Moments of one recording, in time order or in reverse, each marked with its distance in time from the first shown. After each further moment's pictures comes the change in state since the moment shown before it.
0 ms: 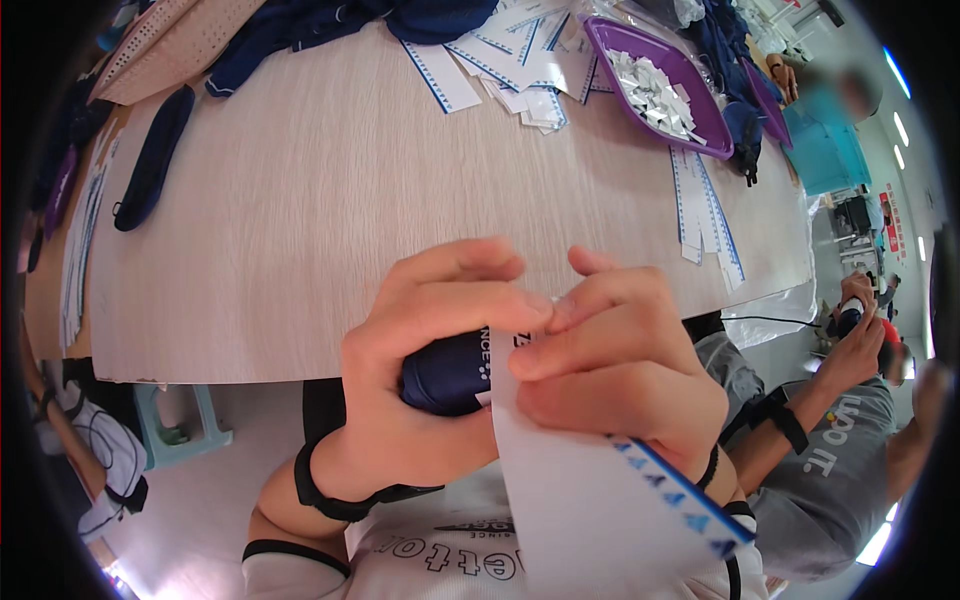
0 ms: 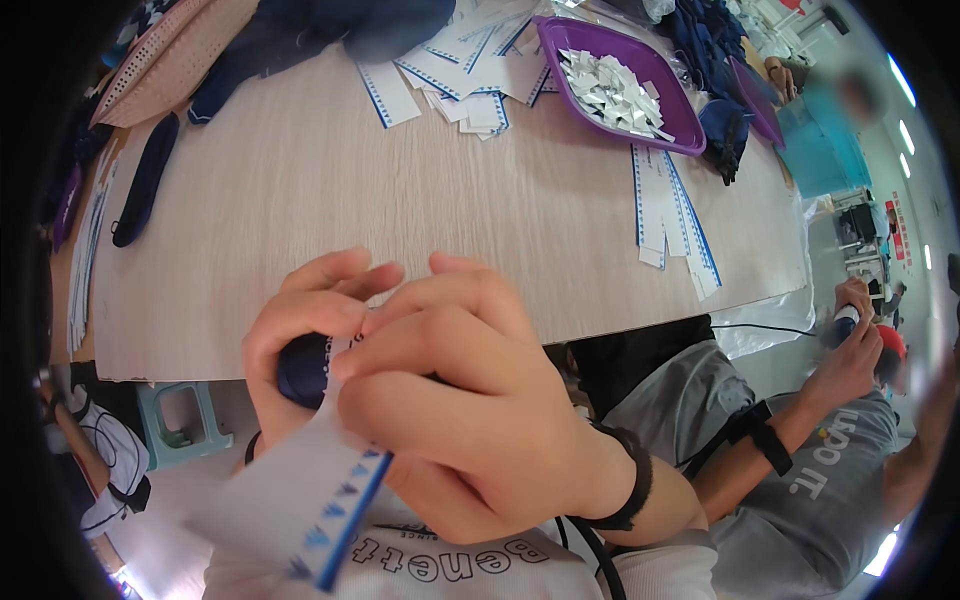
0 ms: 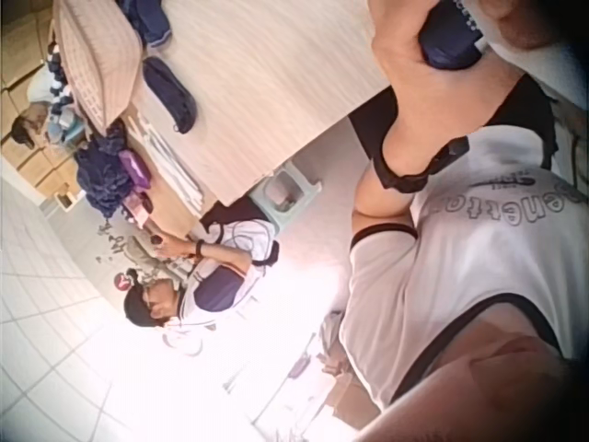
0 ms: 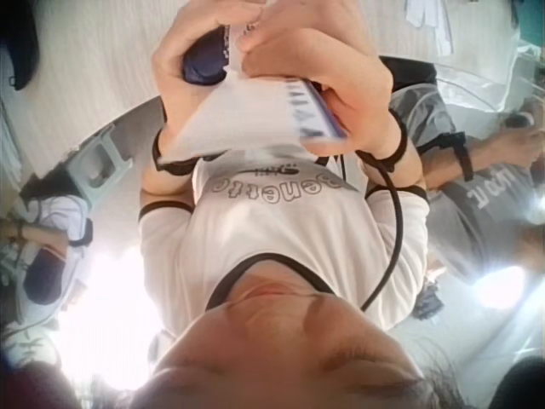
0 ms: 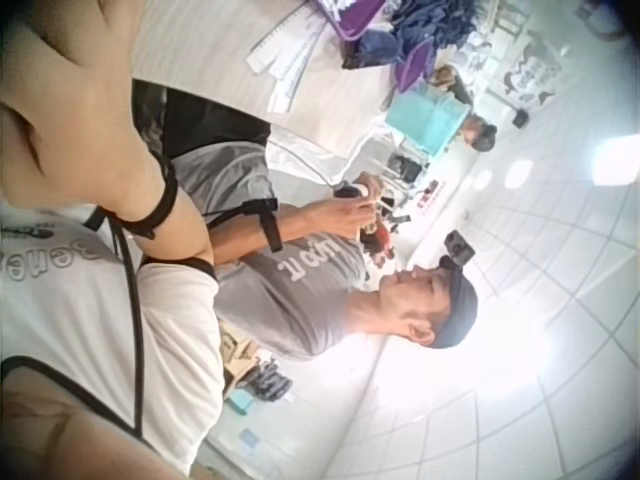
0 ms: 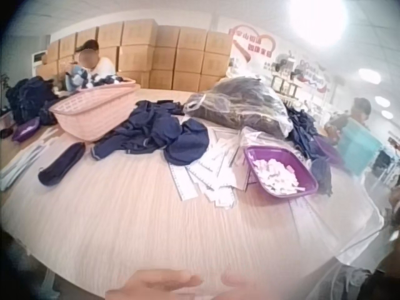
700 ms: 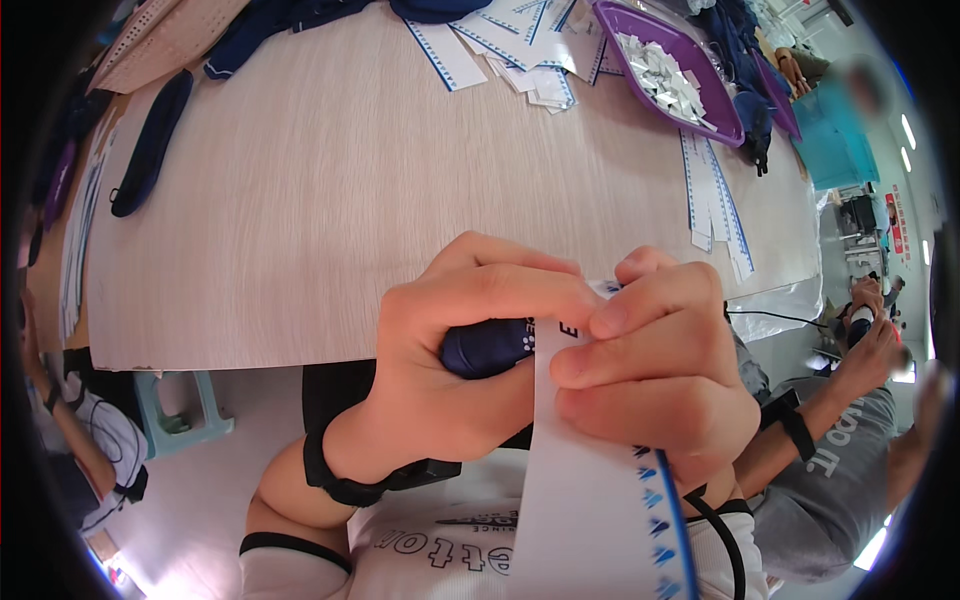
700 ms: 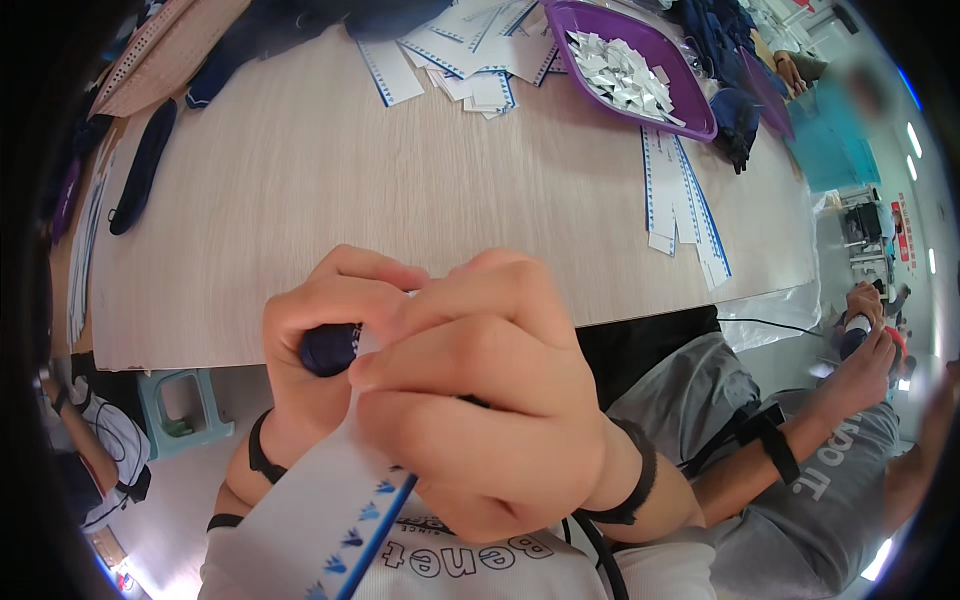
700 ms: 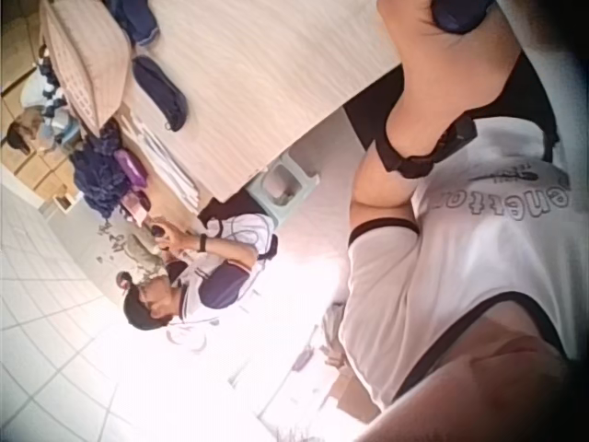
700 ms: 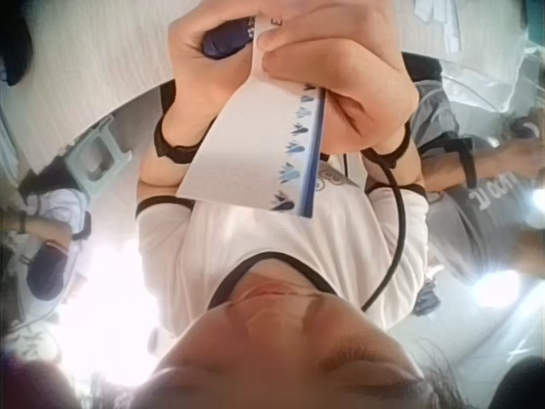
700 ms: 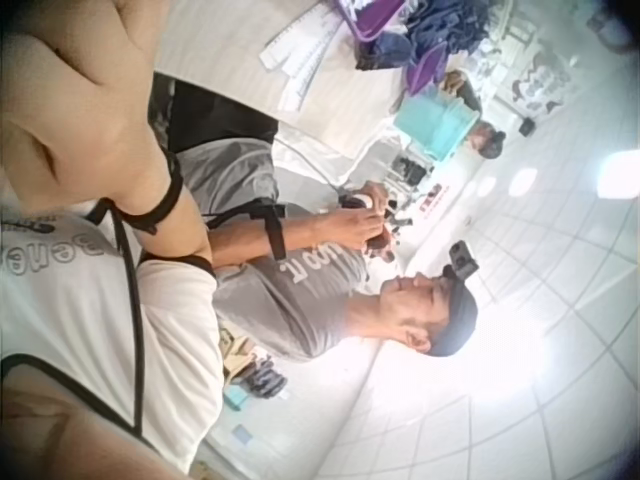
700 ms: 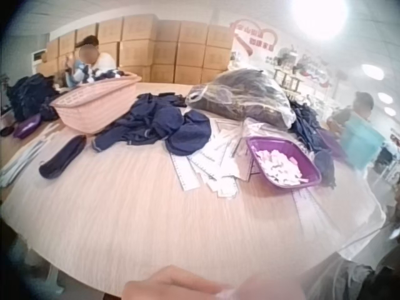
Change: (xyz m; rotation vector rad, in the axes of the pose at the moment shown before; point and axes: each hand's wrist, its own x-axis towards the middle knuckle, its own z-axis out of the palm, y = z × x) left_hand 0.006 0.001 0.014 -0.308 -0.018 -0.240; right_hand -0.012 0.009 0.008 -0.039 0.181 -0.091
